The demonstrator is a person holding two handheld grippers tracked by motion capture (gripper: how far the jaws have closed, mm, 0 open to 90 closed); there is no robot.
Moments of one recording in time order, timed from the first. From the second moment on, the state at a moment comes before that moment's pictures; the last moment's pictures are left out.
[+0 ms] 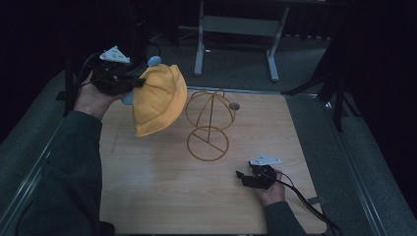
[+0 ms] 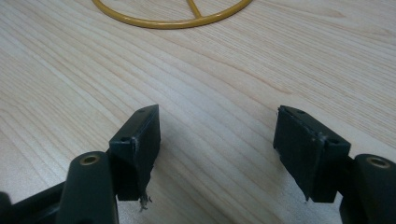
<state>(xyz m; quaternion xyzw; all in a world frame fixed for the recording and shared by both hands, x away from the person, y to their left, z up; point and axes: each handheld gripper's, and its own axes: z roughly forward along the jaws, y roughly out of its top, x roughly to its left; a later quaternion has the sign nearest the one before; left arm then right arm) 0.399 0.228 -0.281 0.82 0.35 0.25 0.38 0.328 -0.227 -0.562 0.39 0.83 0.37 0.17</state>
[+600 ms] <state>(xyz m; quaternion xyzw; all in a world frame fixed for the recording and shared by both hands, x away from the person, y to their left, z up) 0.396 0.214 -0.273 0.82 0.32 0.24 0.40 0.328 -0.227 -0.562 0.39 0.83 0.37 0.18</state>
